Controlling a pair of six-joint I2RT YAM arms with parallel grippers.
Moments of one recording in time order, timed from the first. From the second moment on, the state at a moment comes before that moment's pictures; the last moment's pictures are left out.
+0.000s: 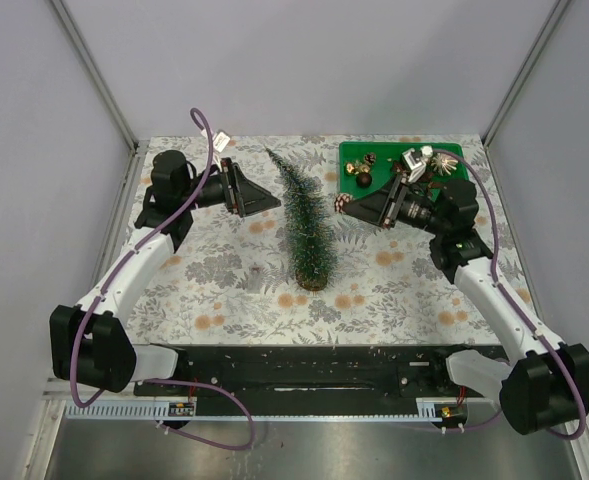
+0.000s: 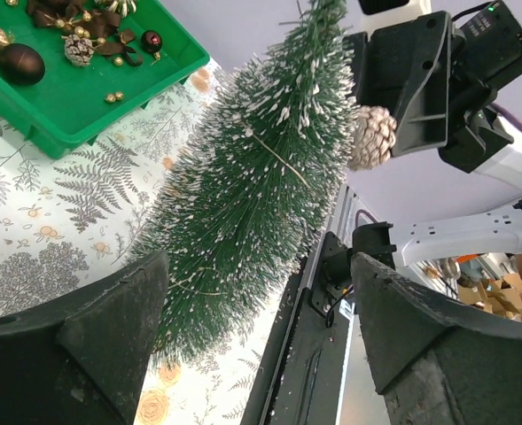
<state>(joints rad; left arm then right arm) -0.22 1.30 1.05 0.13 1.02 -0.58 0.23 1.09 0.84 0.29 -0.86 1.04</state>
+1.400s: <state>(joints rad) -0.22 1.29 1.04 0.12 1.03 -0.59 0.29 1.24 0.80 0.46 -0.82 1.03</state>
